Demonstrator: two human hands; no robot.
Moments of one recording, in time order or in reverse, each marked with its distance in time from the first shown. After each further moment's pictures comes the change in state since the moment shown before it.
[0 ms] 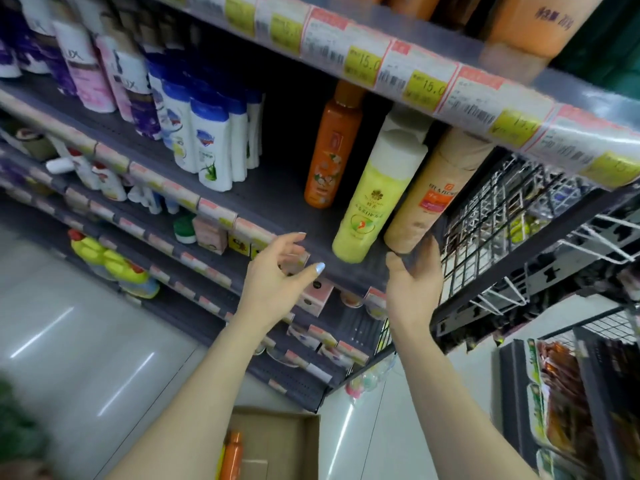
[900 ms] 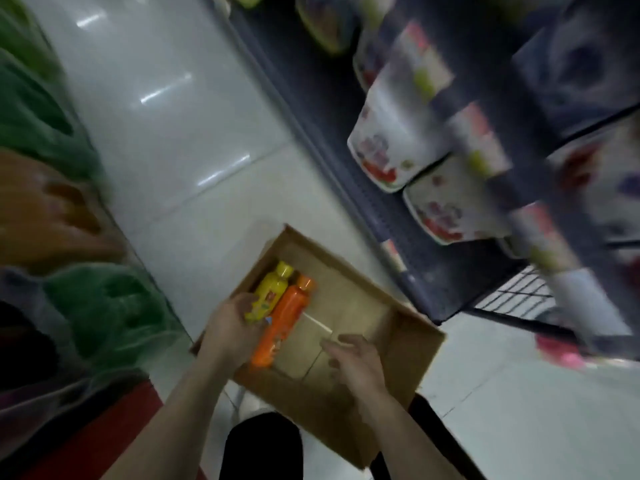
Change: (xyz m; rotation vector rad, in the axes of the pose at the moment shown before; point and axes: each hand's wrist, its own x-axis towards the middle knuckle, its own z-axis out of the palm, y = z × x) left_hand -0.186 -0.611 0.023 0.345 0.086 -1.090; right_hand -0.224 0.605 0.114 -0.664 -0.939 0.991
